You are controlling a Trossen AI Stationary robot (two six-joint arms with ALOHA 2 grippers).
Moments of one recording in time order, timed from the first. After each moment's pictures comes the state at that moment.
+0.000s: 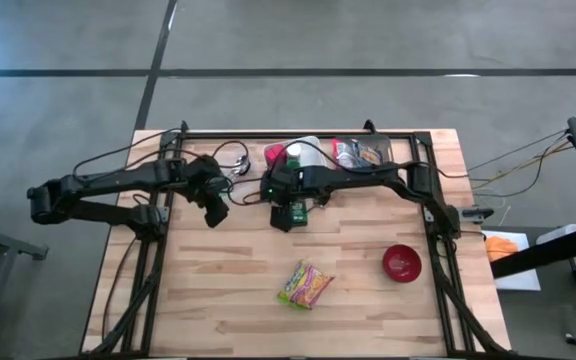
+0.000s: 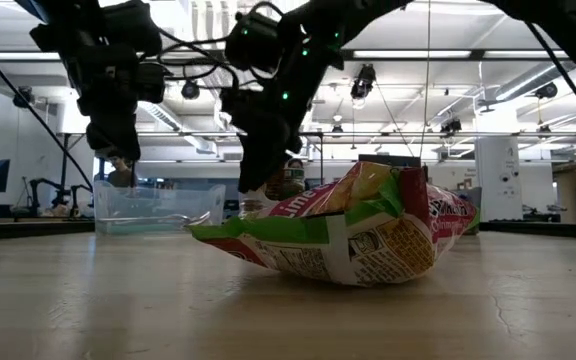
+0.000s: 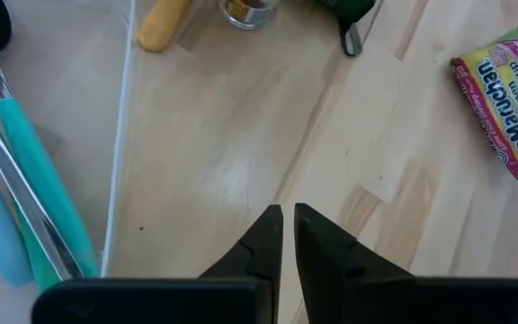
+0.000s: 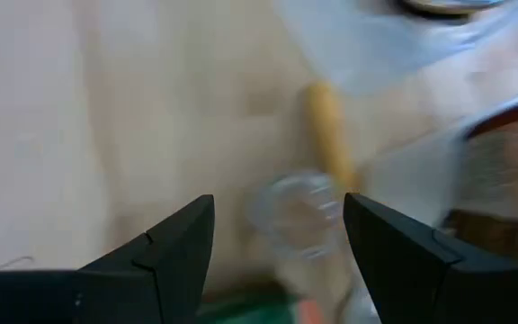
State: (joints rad) left arm 0.35 1.05 0.70 -0.73 0.24 -0.26; right arm -0.11 2.18 1.78 -0.66 0.13 0.01
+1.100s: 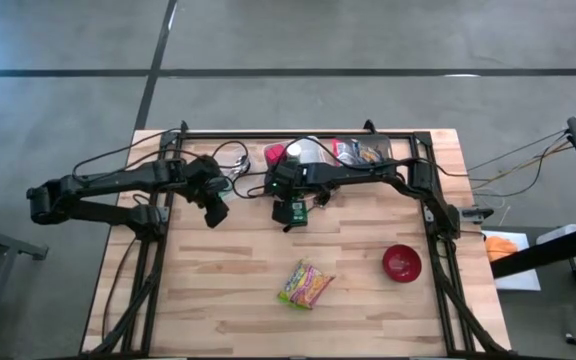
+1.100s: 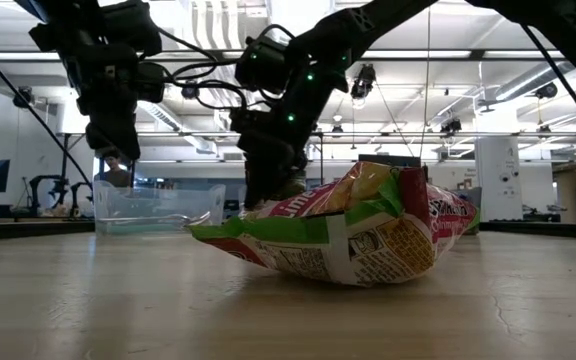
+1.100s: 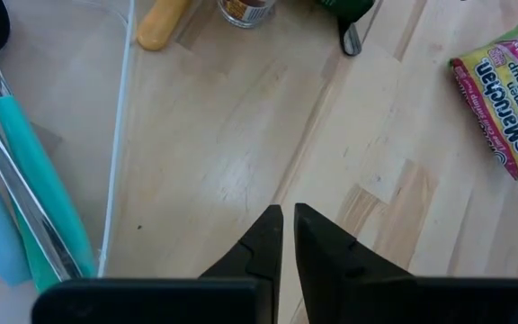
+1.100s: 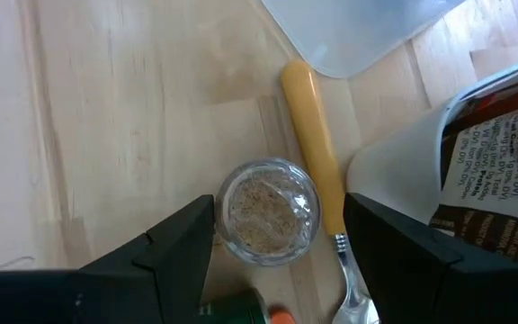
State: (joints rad) left arm 0.35 1.04 0.70 -0.73 0.24 -0.26; right arm -0.16 2.17 1.67 -0.54 0.11 0.00
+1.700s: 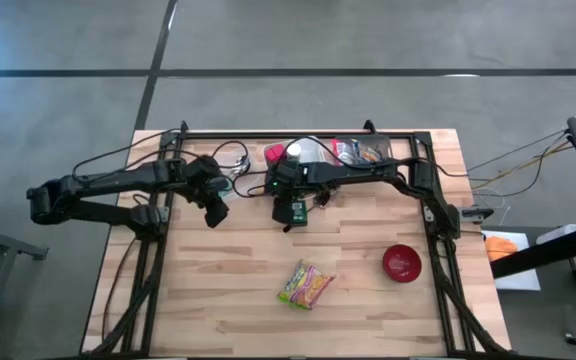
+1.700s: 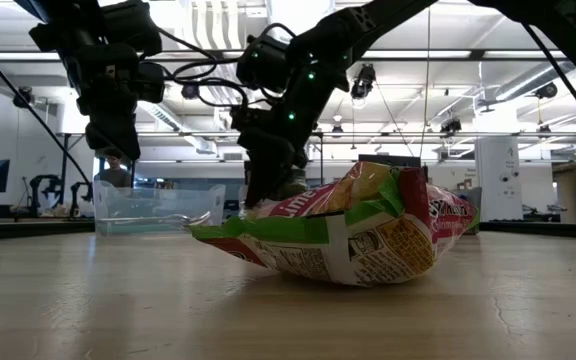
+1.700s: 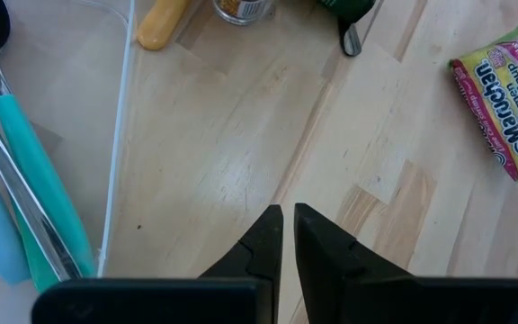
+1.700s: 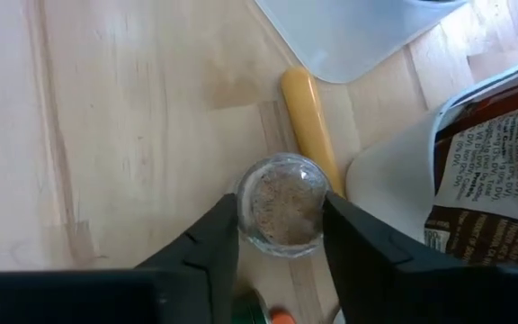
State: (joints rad) left arm 0.35 1.04 0.70 -0.73 0.24 -0.27; right arm -0.16 2.17 1.67 -0.53 0.10 0.00
